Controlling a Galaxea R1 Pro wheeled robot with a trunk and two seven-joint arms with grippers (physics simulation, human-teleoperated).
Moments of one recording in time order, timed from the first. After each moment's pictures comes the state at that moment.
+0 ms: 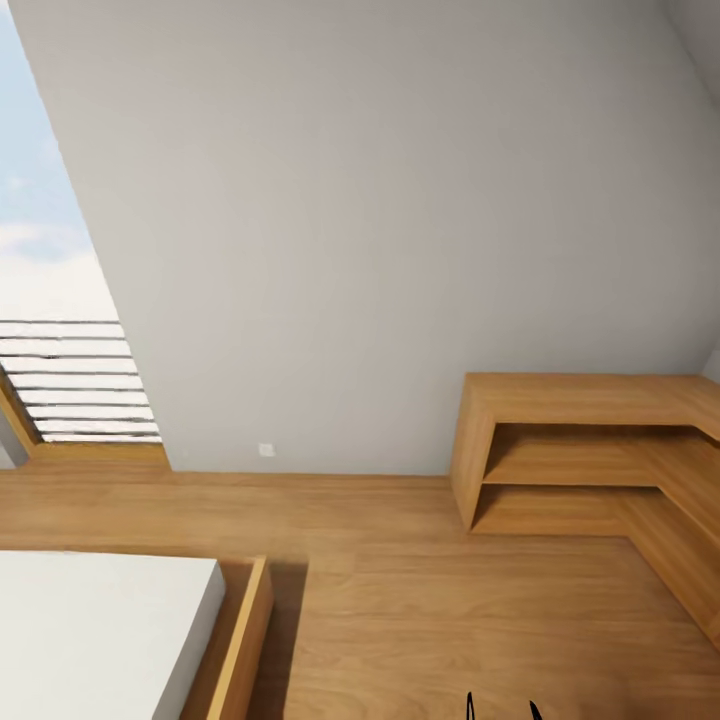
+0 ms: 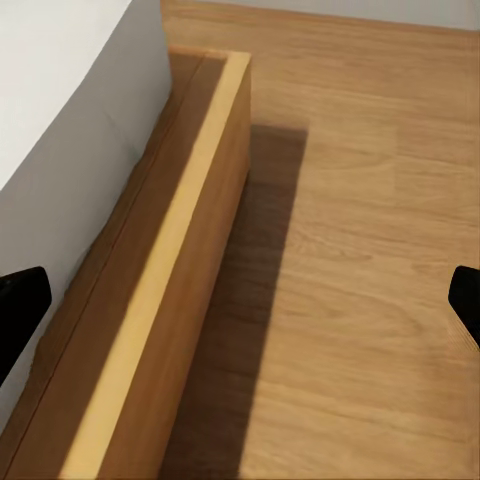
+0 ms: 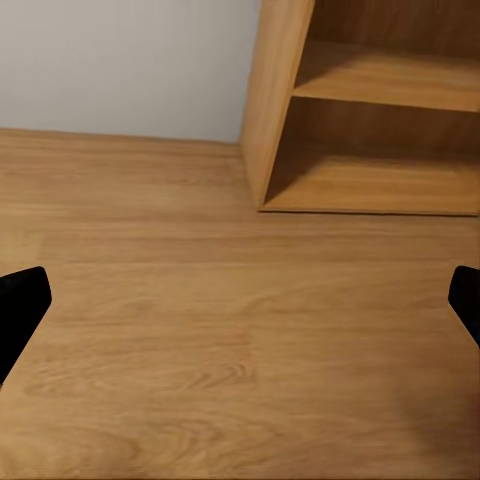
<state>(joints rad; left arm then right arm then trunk) -0.16 -0.07 -0.84 -0.07 0.84 -0.90 0.26 -0.30 0.09 0.70 0.02 -0.43 -1.00 -0.47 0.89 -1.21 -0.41</state>
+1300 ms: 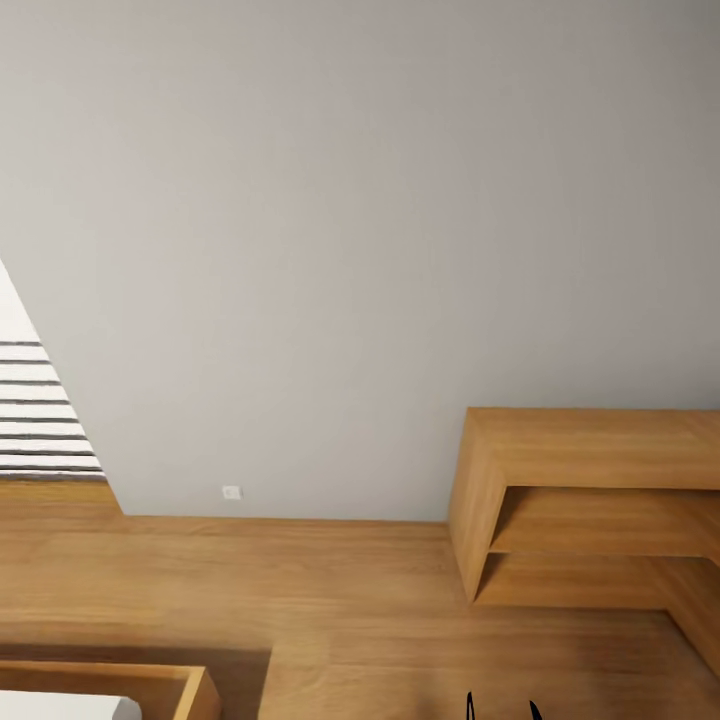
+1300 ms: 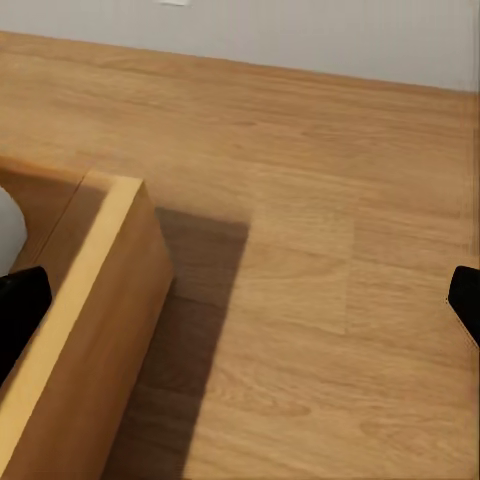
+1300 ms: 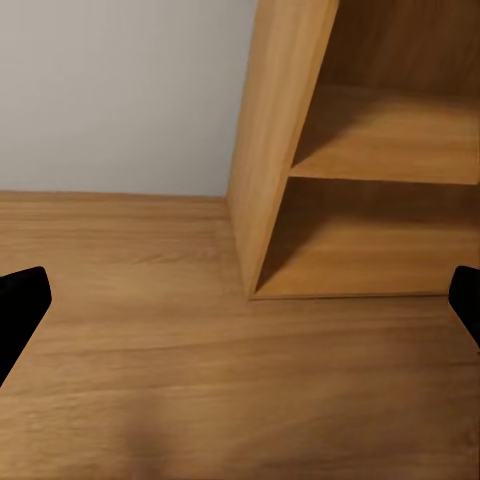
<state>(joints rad) -0.16 -0.07 -0.84 -0.07 0.85 -0.89 0.27 -0.30 0.09 0.70 0.02 -0.43 -1.00 -0.47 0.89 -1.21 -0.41</state>
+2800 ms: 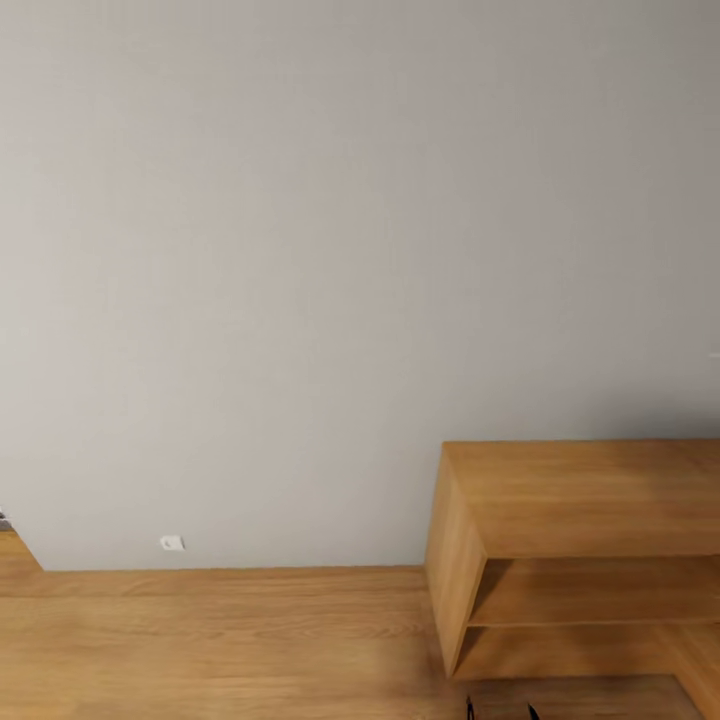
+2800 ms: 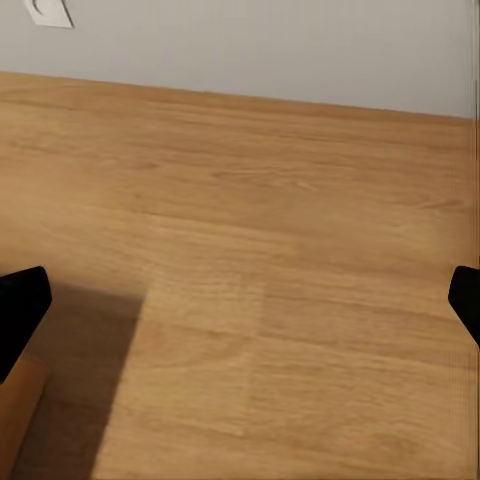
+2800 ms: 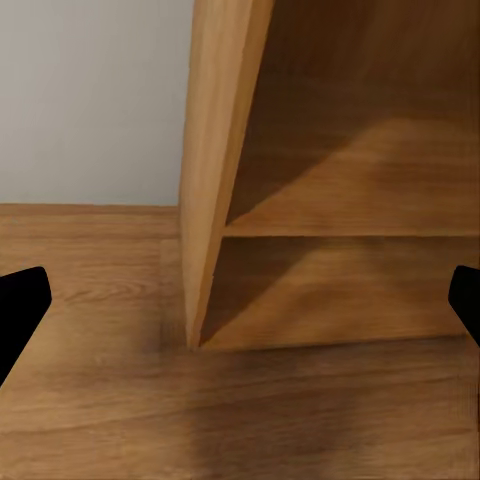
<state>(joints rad) -0.16 -0.08 -0.85 -0.07 0.84 -0.83 0.26 -0.30 0.07 0.68 -0.01 -0.45 -0.87 -0.42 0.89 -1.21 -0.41</state>
